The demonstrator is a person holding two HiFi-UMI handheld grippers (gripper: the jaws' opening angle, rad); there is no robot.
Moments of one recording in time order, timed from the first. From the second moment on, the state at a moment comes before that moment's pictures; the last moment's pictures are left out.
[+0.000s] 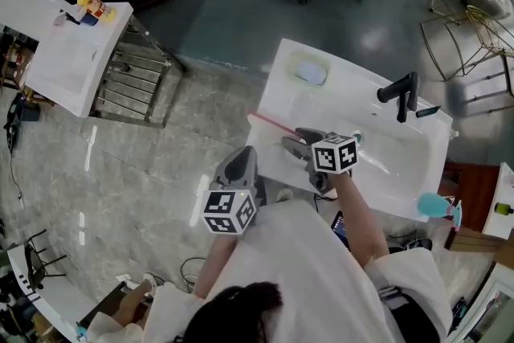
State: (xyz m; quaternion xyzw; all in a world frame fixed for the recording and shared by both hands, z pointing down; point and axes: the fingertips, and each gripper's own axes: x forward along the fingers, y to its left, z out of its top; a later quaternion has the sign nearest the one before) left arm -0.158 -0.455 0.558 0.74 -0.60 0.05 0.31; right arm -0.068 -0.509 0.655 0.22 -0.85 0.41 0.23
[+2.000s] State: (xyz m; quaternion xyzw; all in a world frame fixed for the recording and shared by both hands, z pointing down) left arm -0.156 -0.452 0.541 0.75 -0.60 0.04 0.28; right arm -0.078 -0.513 0.608 0.20 -0.84 0.51 0.04
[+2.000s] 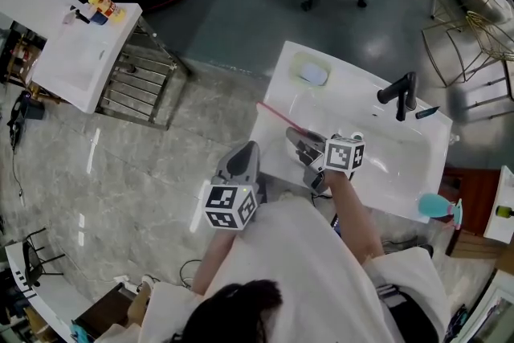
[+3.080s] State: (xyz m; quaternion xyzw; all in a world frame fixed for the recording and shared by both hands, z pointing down) left arm -0.095 -0.438 0.494 0.79 -0.57 0.01 0.23; right arm 0.003 -0.495 0.484 0.31 -0.89 0.32 -0.05
